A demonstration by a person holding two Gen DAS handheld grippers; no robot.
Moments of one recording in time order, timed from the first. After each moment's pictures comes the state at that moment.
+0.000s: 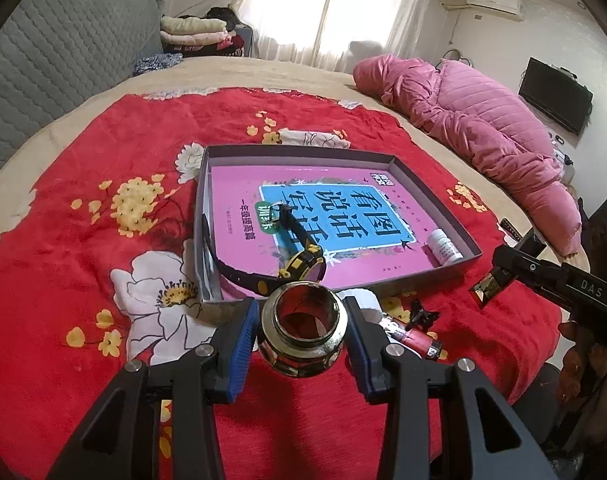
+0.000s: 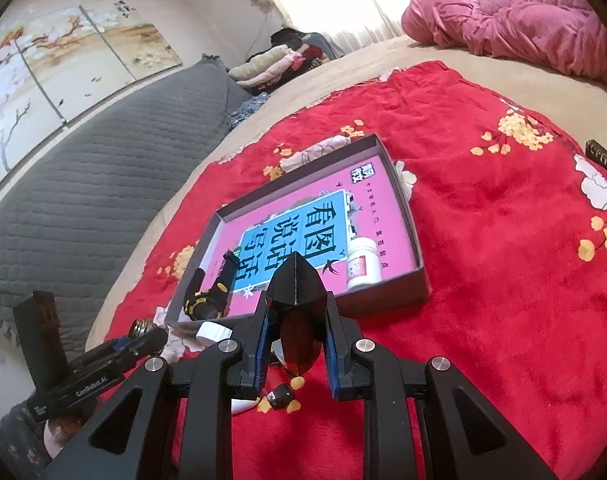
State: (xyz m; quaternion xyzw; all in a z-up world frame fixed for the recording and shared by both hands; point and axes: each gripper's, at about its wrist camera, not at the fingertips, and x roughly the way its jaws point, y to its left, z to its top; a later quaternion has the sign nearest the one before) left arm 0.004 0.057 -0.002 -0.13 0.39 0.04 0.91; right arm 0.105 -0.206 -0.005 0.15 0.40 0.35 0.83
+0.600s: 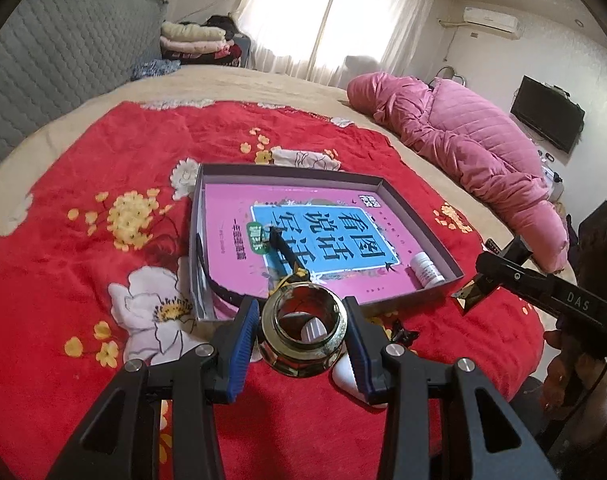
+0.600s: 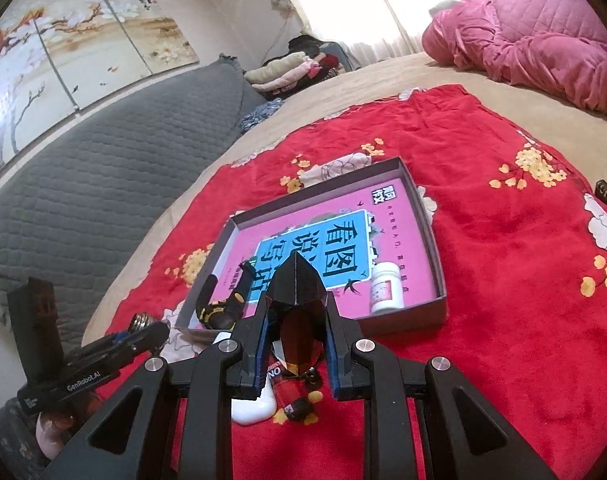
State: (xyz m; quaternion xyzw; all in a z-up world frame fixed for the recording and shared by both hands) left arm 0.000 0.060 0.014 -0.15 0.36 0.03 0.92; right arm 0.103 -0.190 0.016 0.12 0.38 0.36 0.84
